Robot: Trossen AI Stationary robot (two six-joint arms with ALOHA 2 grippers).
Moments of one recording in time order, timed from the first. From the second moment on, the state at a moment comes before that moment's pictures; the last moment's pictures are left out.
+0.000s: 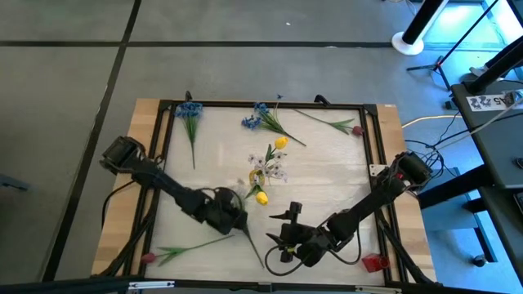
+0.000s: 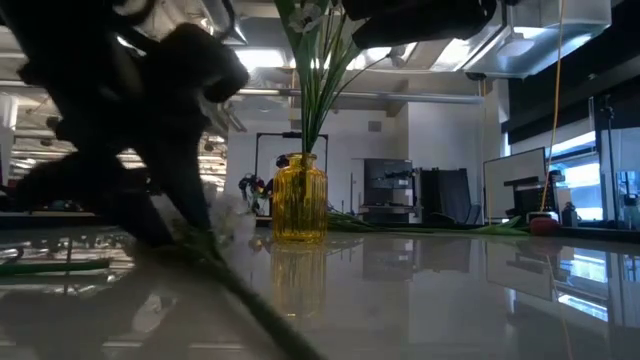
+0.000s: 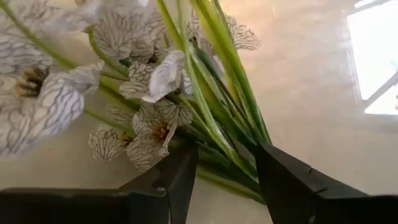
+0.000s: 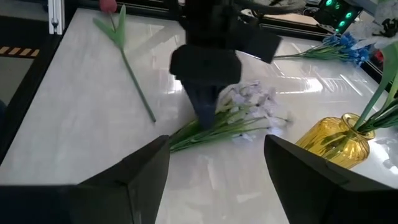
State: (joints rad) left arm -0.50 1.74 0.87 -0.24 -0.37 -1.72; right arm 0.67 1.84 1.21 -0.04 0.79 0.33
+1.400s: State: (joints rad) left arm -0.69 1.26 0.82 -0.16 -1.57 -1.00; right arm 0.83 1.73 1.21 -0.05 0.85 0.33
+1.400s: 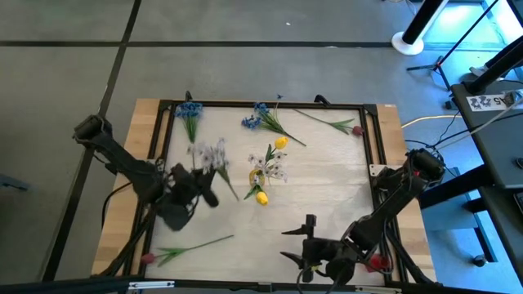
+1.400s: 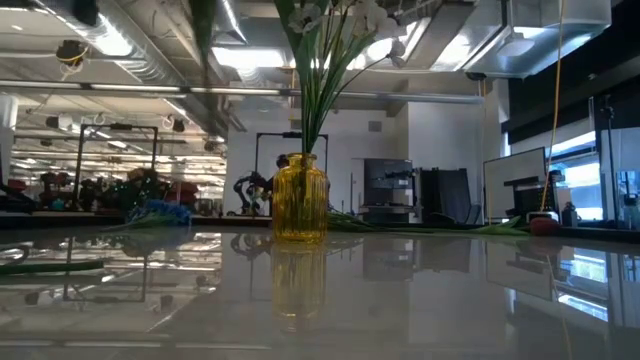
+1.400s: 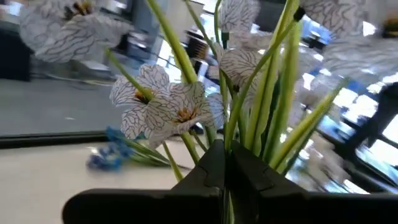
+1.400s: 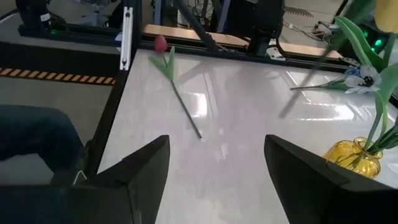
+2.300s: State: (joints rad) left arm -0.29 1.33 0.84 0.44 -1.21 -0.39; right arm 0.83 1.73 1.21 -0.05 0.77 0.39
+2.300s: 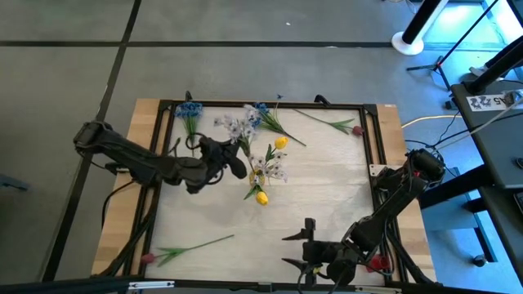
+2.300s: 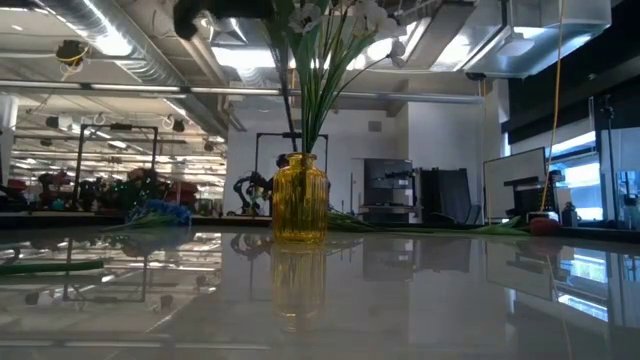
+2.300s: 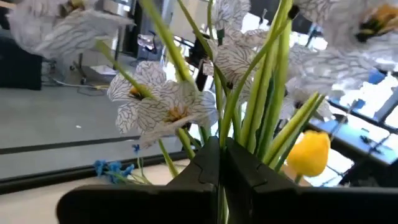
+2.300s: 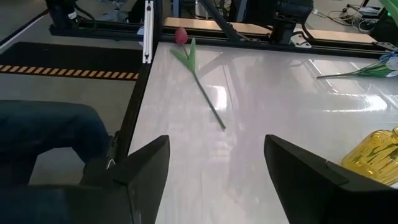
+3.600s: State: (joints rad) left arm -0.32 1.48 0.84 0.36 -0.91 -0.34; right arm 0.84 1.74 1.21 -0.06 0.72 0.39
